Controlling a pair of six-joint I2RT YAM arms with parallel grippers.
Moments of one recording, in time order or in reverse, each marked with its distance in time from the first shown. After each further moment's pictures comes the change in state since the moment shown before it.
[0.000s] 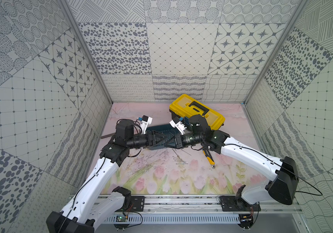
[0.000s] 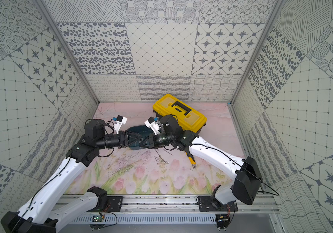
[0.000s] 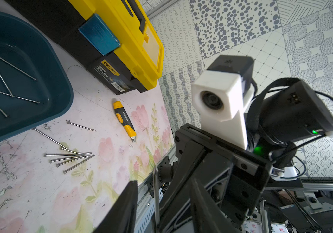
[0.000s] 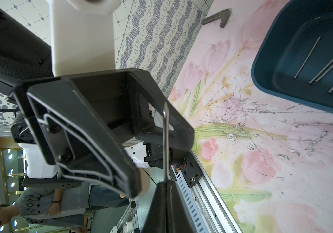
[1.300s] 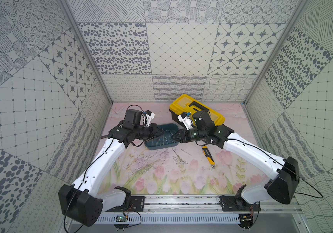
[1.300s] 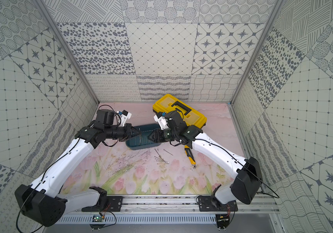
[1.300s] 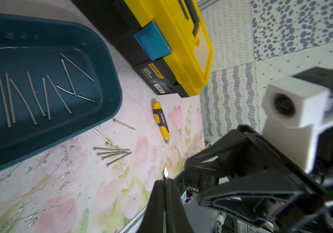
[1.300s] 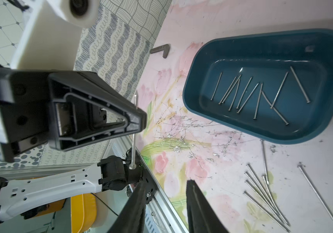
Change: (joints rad) left arm 0.002 0.295 0.265 -0.296 -0.189 0.163; right arm -0.082 -0.002 0.076 -0.227 0.242 -0.204
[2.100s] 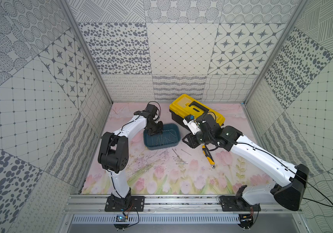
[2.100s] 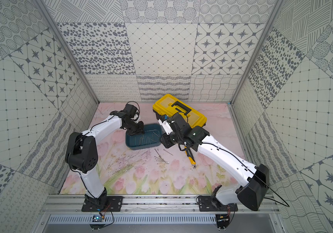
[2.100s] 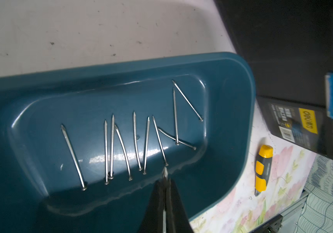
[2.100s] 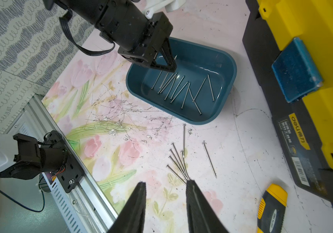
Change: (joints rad) left arm 0.000 0.629 0.275 -0.089 -0.319 0.141; right arm 0.027 -0.085 0.013 -0.253 0.310 -0.326
